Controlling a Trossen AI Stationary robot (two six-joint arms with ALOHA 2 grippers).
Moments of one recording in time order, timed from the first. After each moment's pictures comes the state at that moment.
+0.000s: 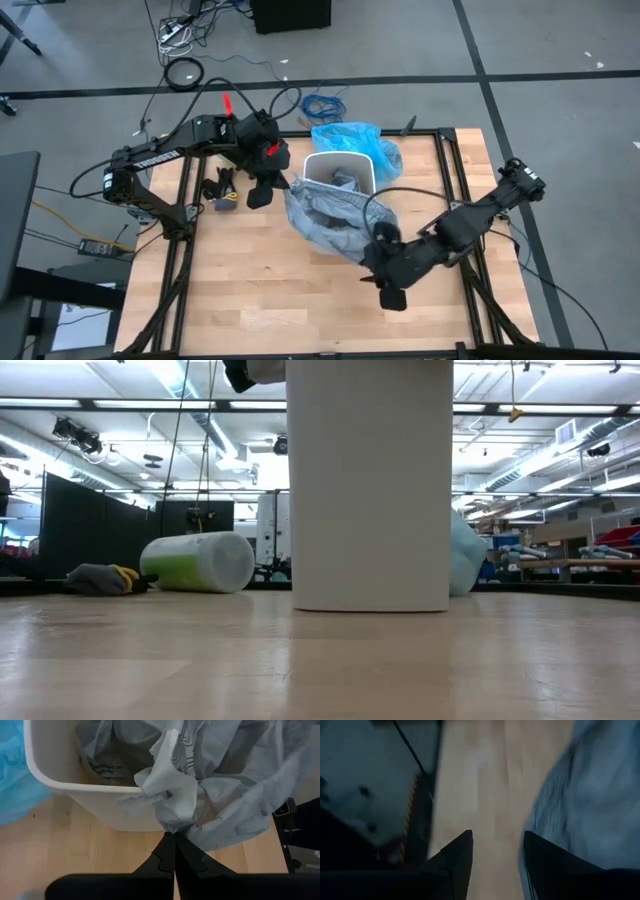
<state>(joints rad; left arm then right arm) 0.23 1.46 1.70 -1.16 0.30 0.15 0.59 1.58 1.69 -0.97 0.29 0.53</state>
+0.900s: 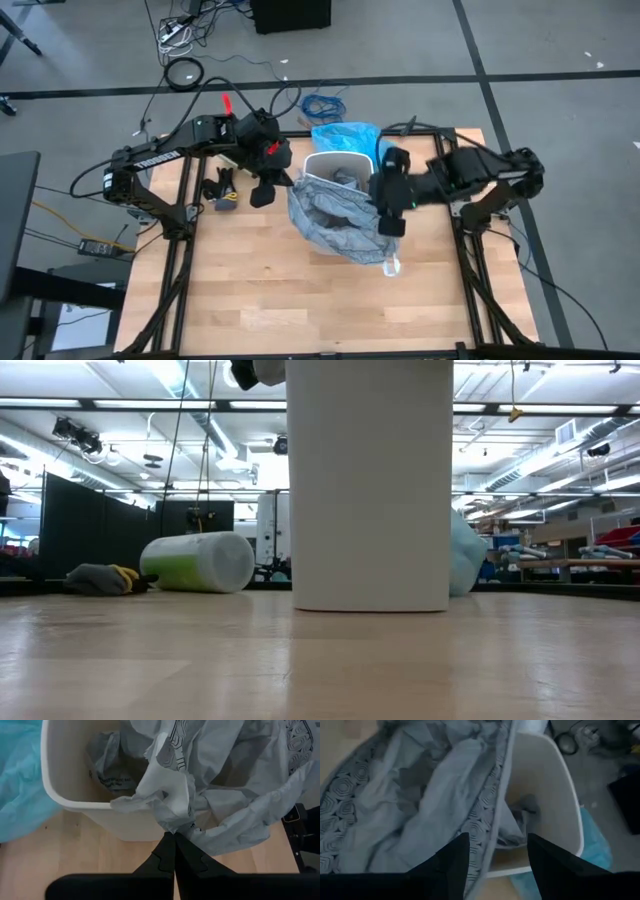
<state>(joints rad) 0.23 1.46 1.70 -1.11 0.28 0.17 0.28 1.58 2.02 -1.41 0.47 0.19</state>
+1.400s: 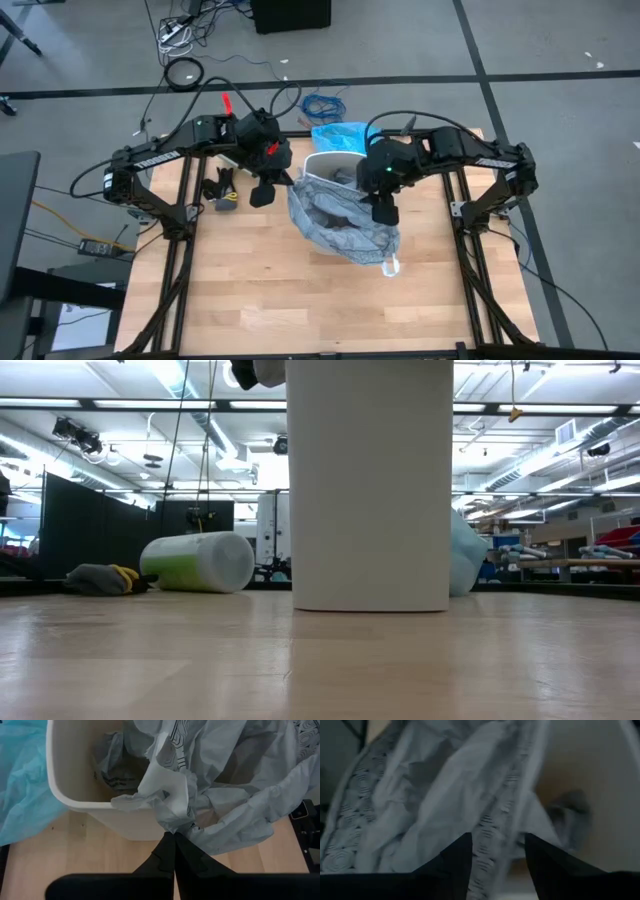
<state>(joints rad) 0.23 1.46 1.70 -1.11 0.26 0.20 0.06 1.59 1.96 -1.33 0.06 0.08</state>
